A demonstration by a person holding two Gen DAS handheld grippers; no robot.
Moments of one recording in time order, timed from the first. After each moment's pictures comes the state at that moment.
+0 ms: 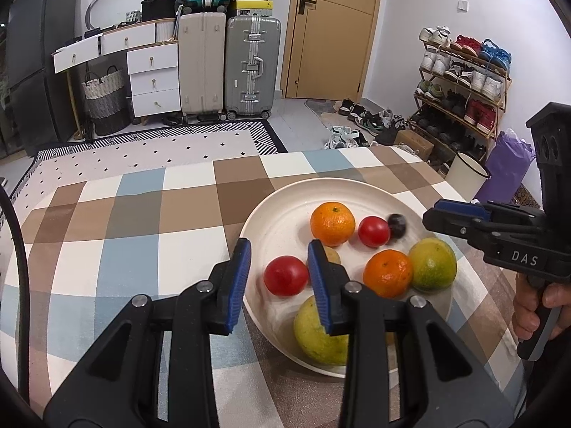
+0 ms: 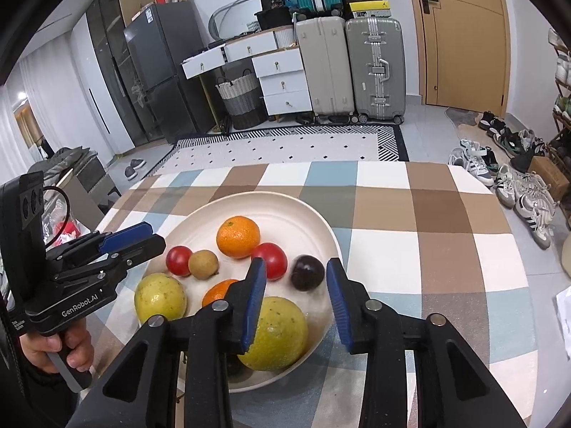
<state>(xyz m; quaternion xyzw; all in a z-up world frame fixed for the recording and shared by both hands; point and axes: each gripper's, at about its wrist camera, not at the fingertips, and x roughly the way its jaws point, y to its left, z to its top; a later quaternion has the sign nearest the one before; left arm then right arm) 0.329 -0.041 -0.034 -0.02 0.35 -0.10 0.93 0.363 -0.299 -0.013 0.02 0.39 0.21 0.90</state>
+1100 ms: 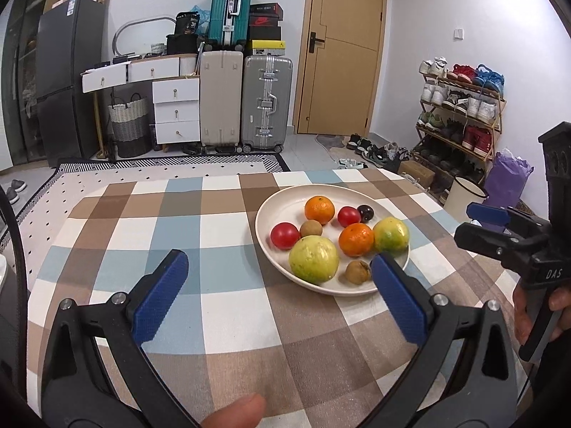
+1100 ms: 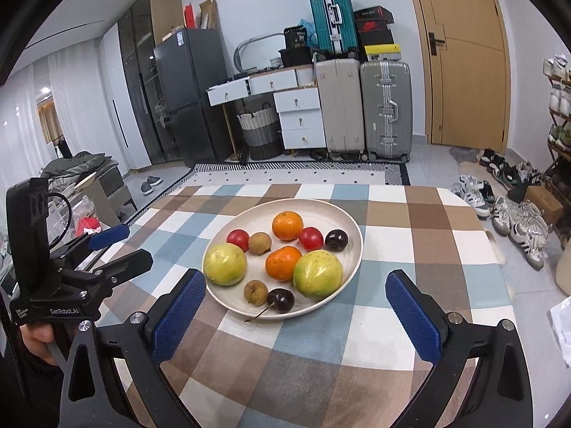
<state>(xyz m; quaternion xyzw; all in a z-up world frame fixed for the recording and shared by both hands) 0.181 -0.021 0.006 -0.03 0.27 -0.07 0.96 0.239 -0.310 0.023 0.01 0.30 0.23 0.92</state>
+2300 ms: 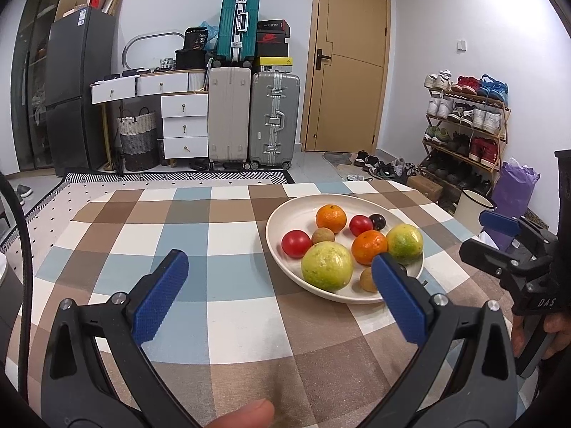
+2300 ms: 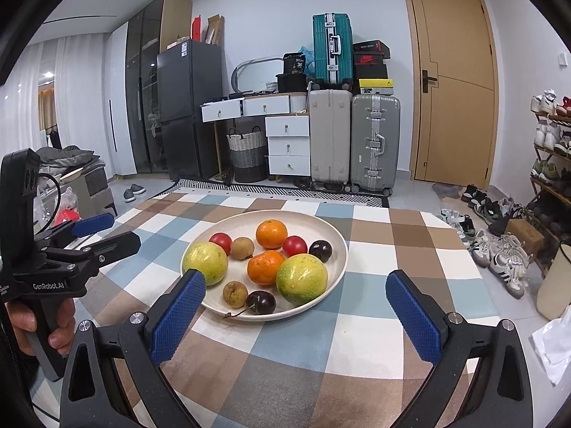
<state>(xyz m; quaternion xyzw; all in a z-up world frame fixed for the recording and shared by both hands) 0.187 -0.017 -0.008 -0.03 0.24 -0.05 0.97 0.223 -0.302 0.001 -0.03 0.23 0.20 0.95</state>
